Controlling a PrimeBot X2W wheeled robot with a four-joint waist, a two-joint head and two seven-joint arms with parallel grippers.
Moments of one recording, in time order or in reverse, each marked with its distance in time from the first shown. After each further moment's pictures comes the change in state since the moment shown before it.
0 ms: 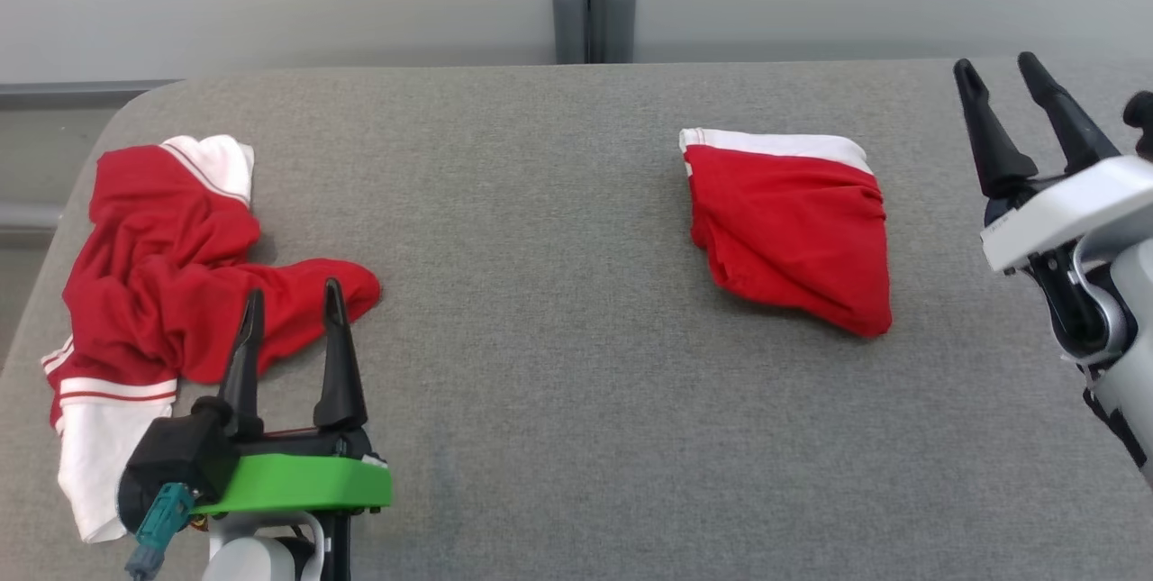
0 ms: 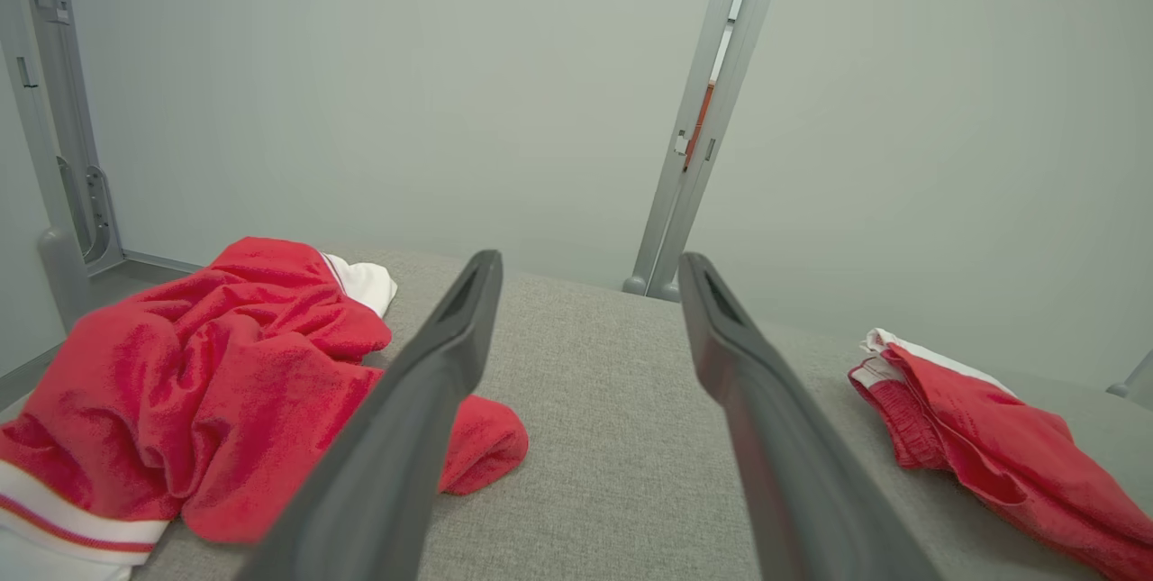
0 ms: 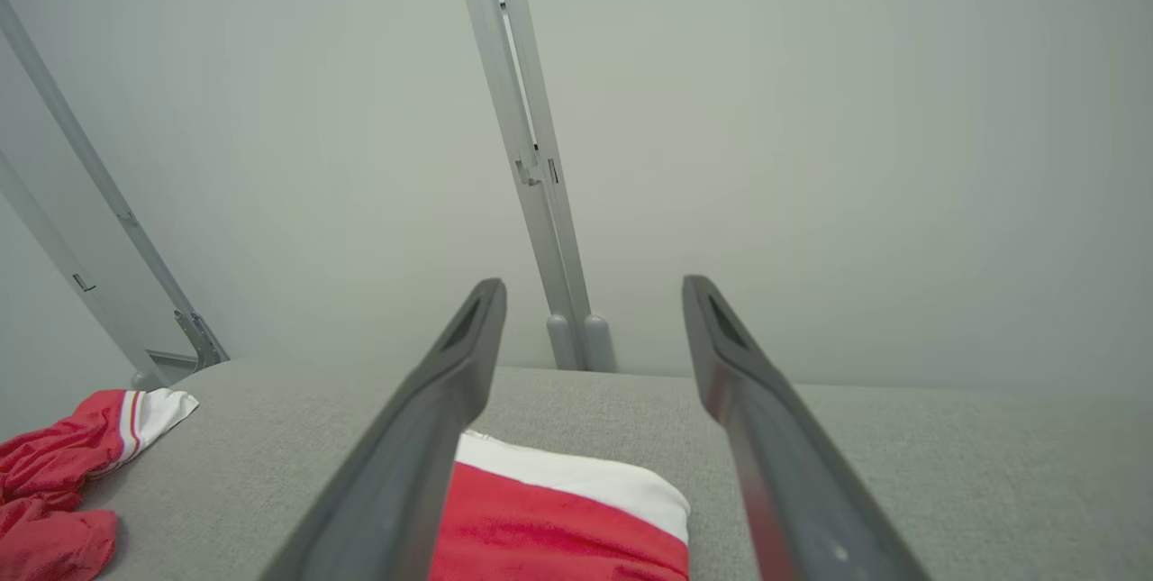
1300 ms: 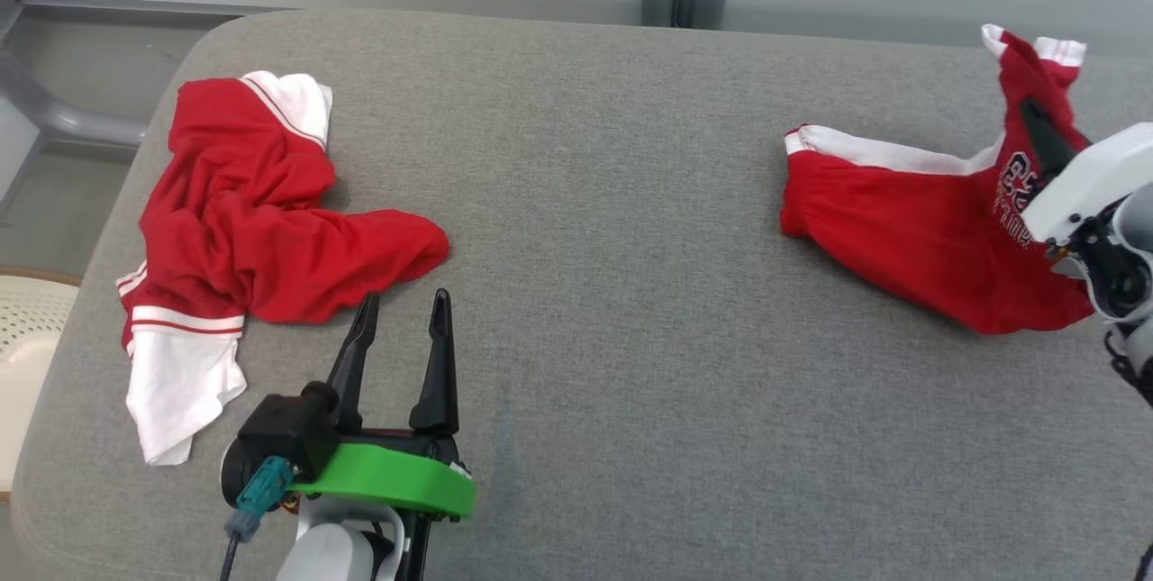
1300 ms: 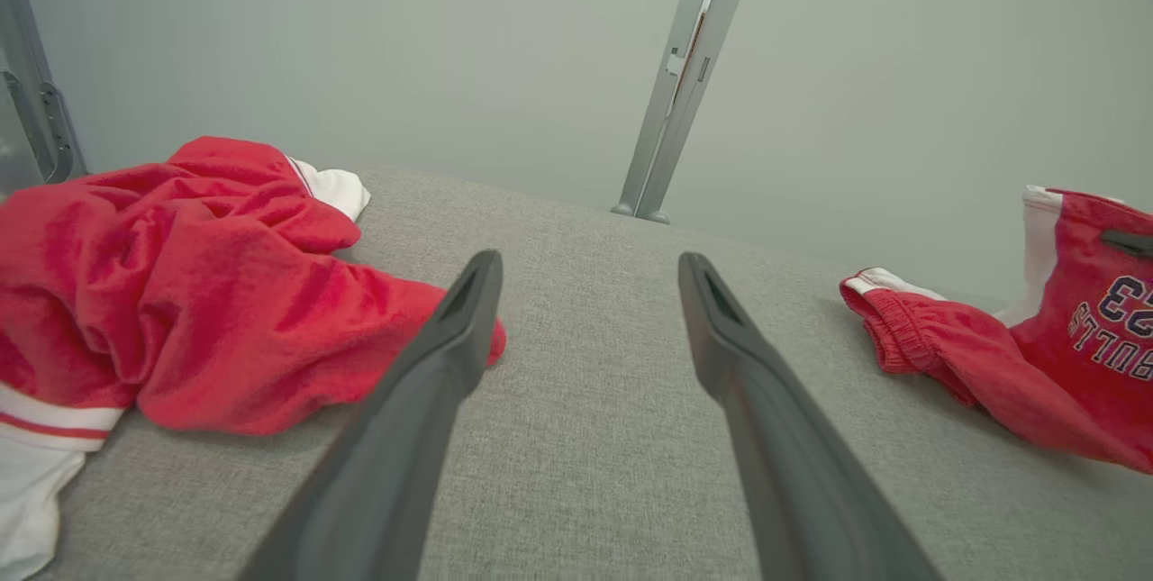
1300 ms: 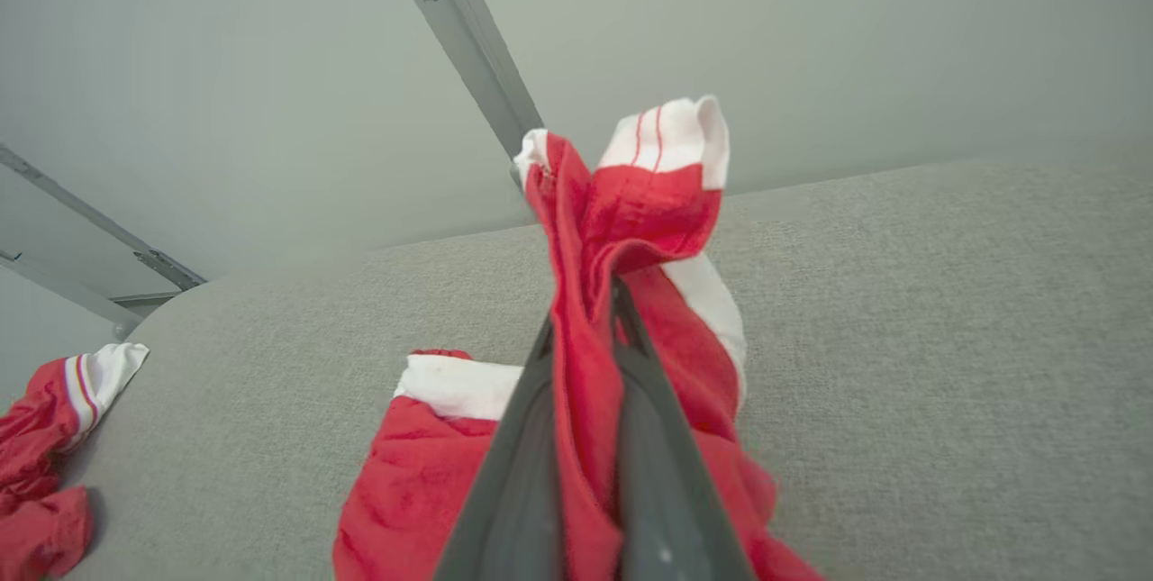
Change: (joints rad) left arm -0.056 0.000 -0.169 0.101 -0.050 -0.007 0.000; right arm -0.131 -0.034 0.087 0.280 0.263 0.000 0.223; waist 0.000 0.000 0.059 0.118
